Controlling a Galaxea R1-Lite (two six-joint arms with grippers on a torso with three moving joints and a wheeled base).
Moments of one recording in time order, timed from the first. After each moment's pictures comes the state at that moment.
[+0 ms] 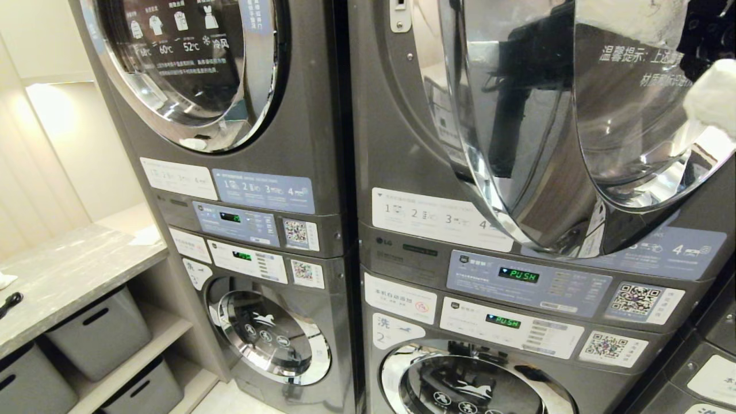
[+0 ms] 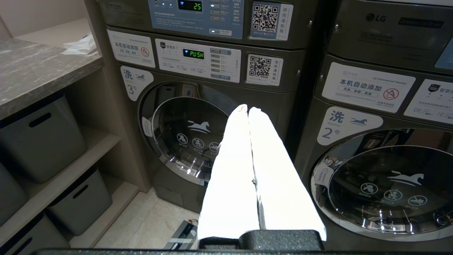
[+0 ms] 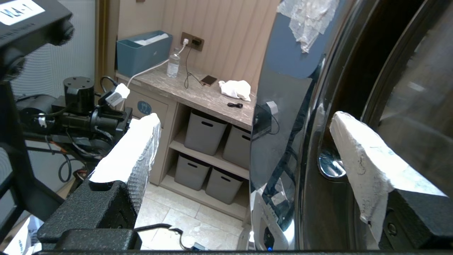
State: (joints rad) left arm 0.00 0.00 0.00 0.00 0.00 0.00; right arm 0.53 1.29 -1.19 -0.31 0.91 -0.12
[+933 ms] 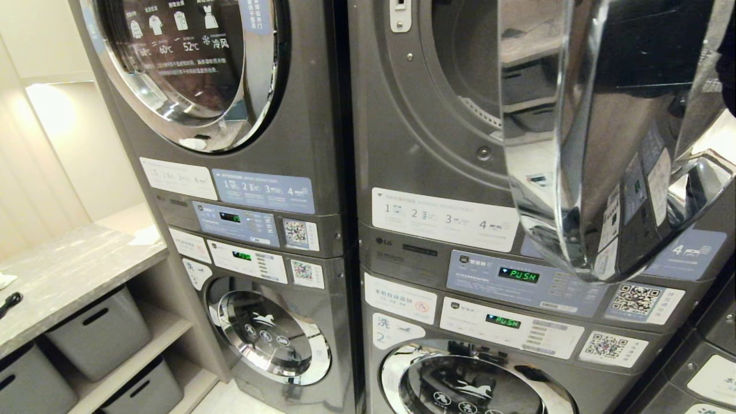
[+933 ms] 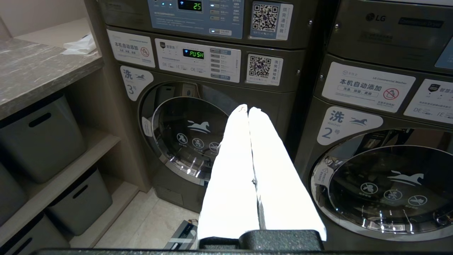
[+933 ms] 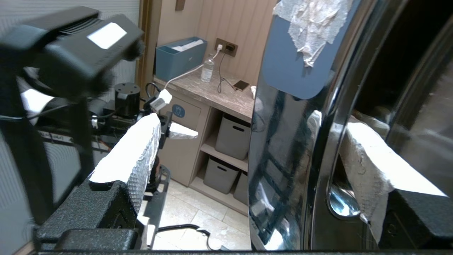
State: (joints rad) left arm 0.00 0.00 0.00 0.00 0.00 0.00; right arm 0.57 1.24 -1.19 -0.26 0.97 -0.08
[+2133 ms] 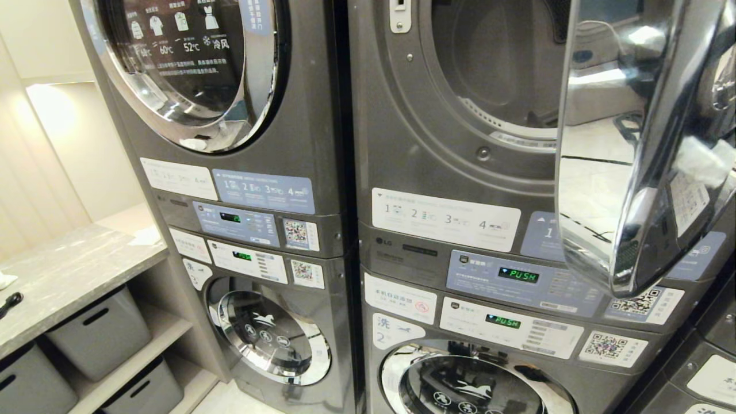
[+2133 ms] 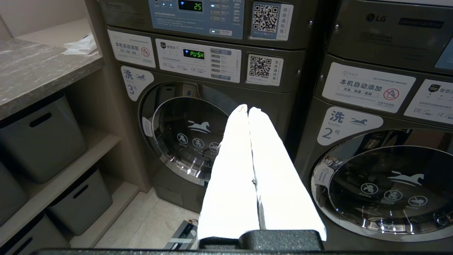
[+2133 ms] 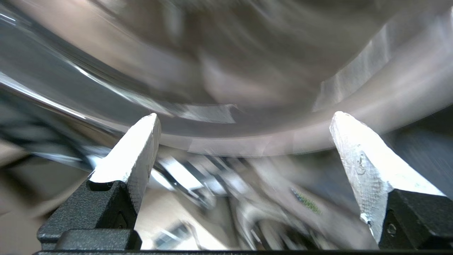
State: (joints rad) left arm 0.00 0.00 0.00 0.00 0.00 0.00; right arm 0.23 0.79 -0.78 -0.03 0.18 0.17
